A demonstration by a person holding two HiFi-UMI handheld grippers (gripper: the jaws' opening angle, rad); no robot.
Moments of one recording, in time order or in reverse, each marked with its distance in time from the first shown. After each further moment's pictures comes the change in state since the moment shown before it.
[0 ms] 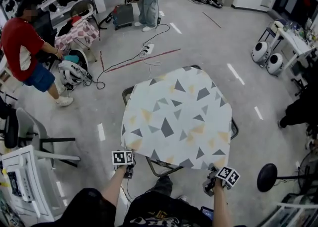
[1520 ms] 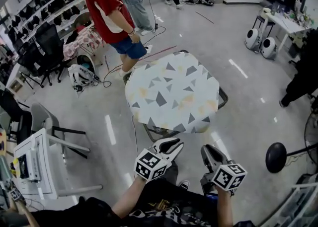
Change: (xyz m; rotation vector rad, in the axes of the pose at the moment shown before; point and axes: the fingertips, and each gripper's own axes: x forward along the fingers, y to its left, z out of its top) left arm -0.256 -0.386 -0.136 0.688 -0.470 -0.598; right arm -0.286 0.090 -0.102 -0.497 -0.201 0.547
